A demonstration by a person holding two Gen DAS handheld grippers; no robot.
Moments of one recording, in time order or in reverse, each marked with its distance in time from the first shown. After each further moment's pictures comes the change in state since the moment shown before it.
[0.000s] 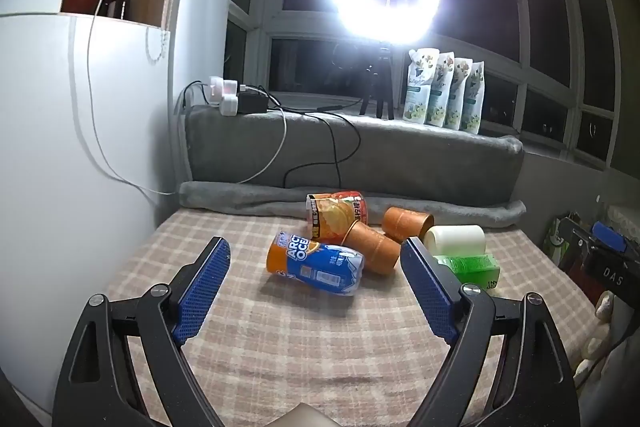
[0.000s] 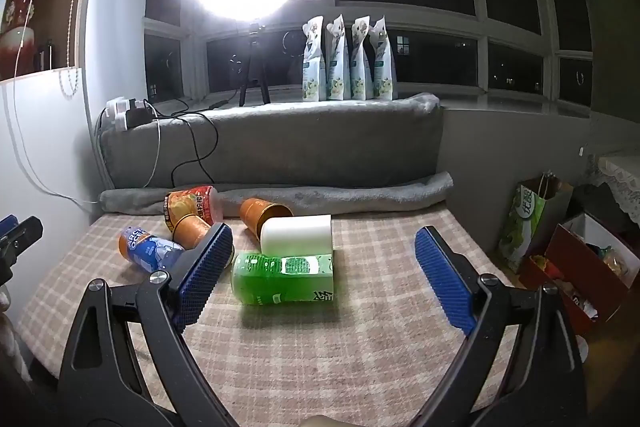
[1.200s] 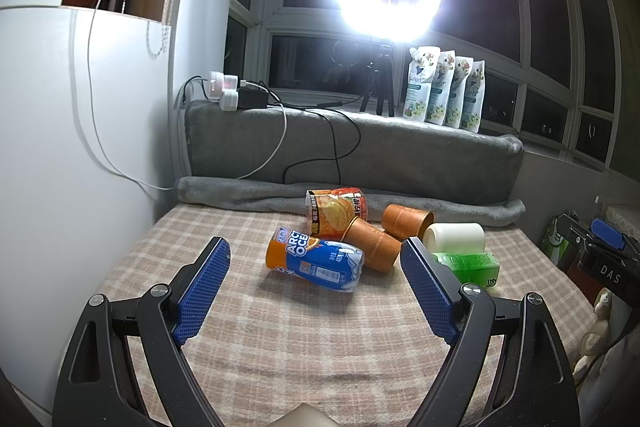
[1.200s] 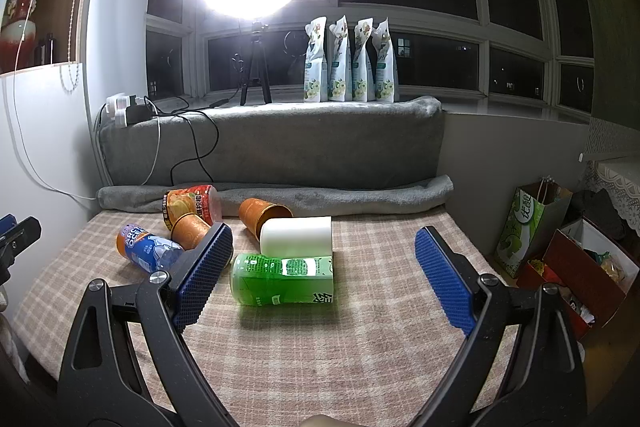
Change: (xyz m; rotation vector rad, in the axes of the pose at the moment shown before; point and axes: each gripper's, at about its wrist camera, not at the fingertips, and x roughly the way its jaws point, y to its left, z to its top) left arm 0.000 0.001 -0.002 -0.007 0.009 -0.007; right arm -0.006 -0.009 -0.001 -0.015 0.002 -0.008
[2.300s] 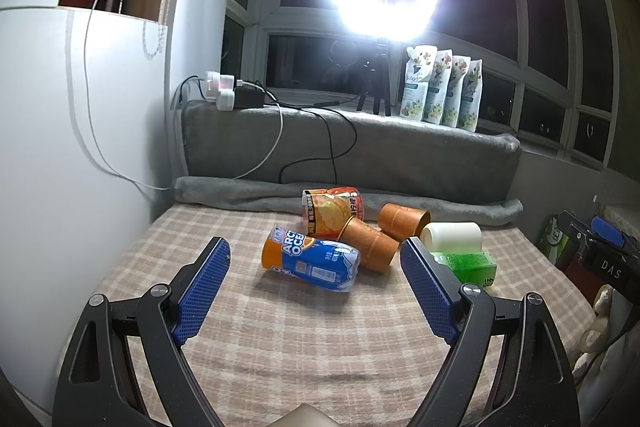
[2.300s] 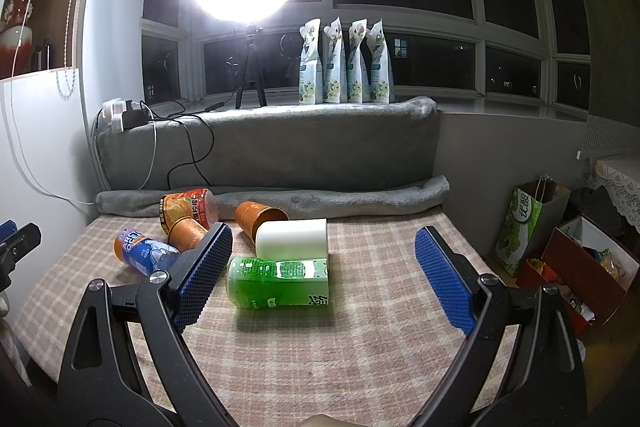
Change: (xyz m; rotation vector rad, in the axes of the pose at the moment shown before) left arm -0.001 -0.004 0.000 -0.001 0.003 -0.004; right arm 0.004 0.004 0.003 0.005 0.002 -0.003
